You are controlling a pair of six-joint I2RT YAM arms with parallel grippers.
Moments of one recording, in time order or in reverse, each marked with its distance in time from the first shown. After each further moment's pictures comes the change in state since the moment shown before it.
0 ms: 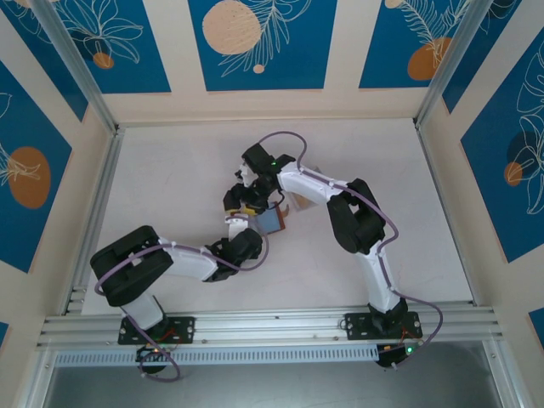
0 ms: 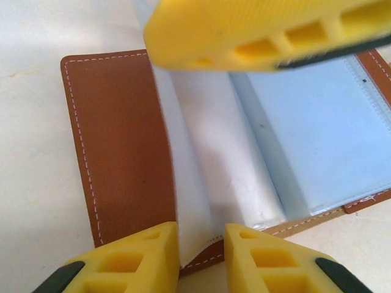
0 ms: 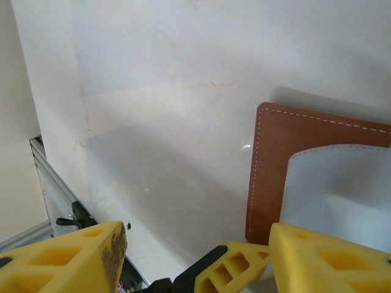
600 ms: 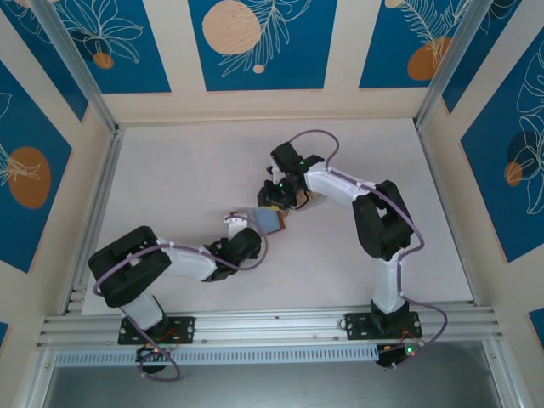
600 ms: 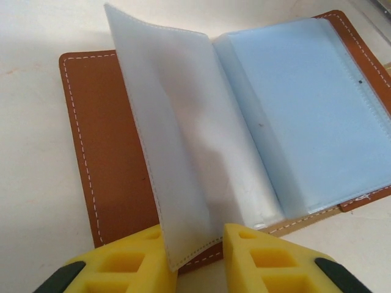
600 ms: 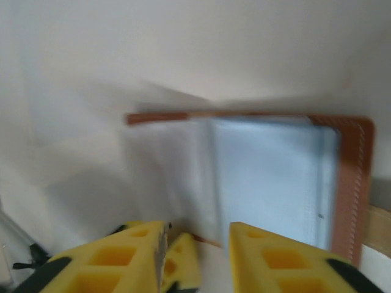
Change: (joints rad) left arm 0.000 -0.017 -0.005 -0.003 0.025 -0.002; right arm -0.106 -0.188 -0.280 0.047 0.185 0.006
